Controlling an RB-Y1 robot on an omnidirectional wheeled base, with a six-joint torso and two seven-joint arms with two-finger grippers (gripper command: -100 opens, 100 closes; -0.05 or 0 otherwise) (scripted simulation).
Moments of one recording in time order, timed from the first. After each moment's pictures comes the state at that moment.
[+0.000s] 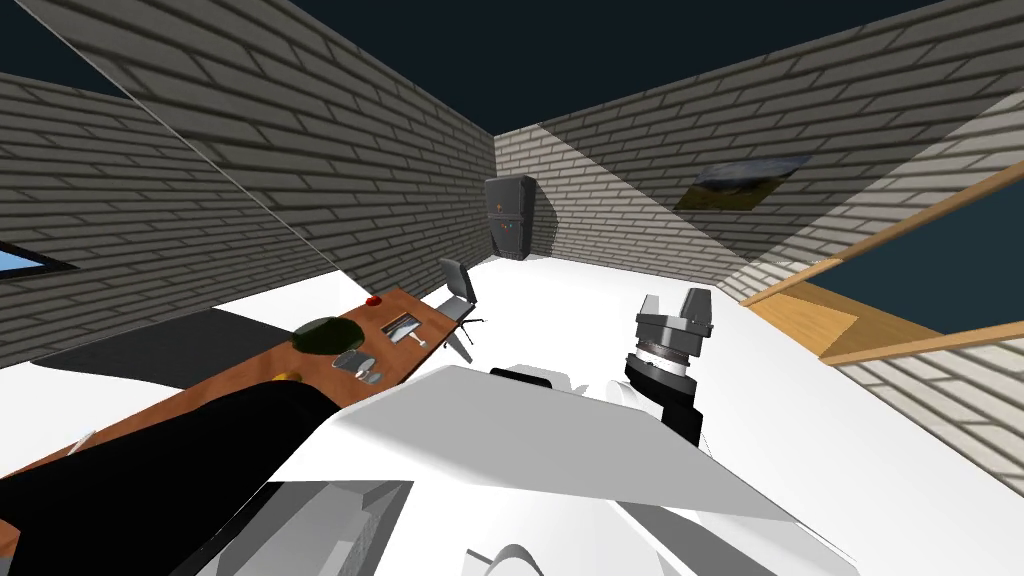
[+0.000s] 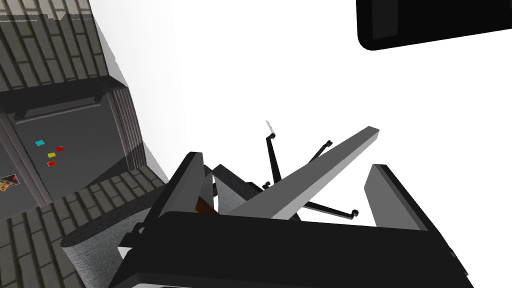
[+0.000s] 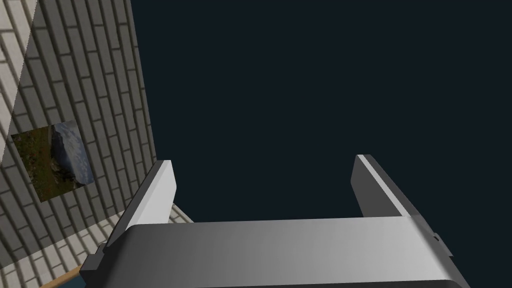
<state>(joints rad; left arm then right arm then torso) 0.90 1.01 -0.47 -1.72 0.42 -0.24 0.14 0.55 0.02 -0.06 -2.27 -0.05 -0.55 0.10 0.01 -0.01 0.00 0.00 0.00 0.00</state>
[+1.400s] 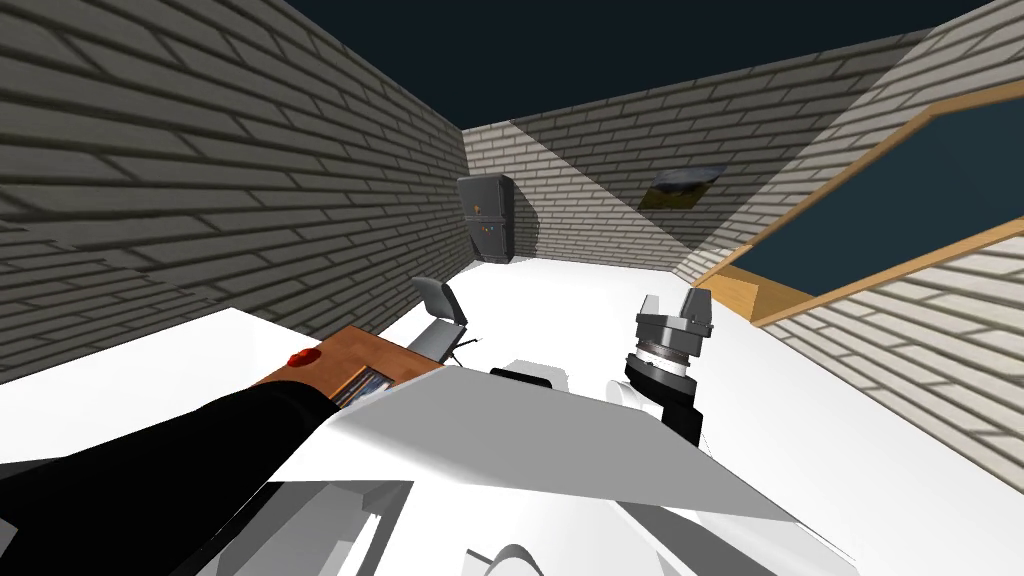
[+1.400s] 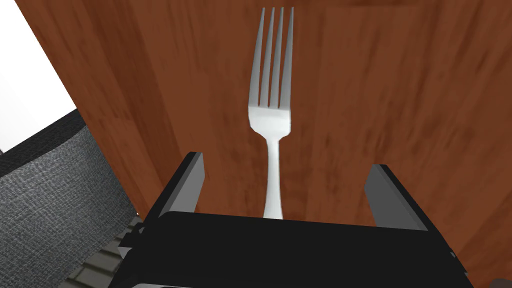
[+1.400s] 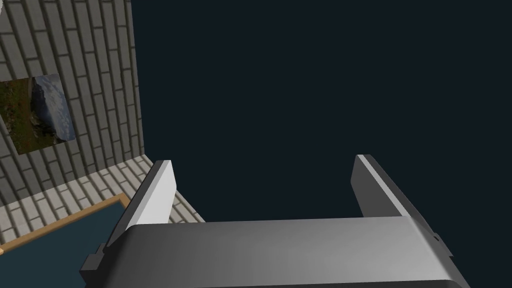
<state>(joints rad) 0.91 1.25 -0.55 -1.50 0.59 -0.08 0.27 0.55 0.02 -0.06 -2.27 -0.05 -0.55 0.10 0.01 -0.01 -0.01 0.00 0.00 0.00</state>
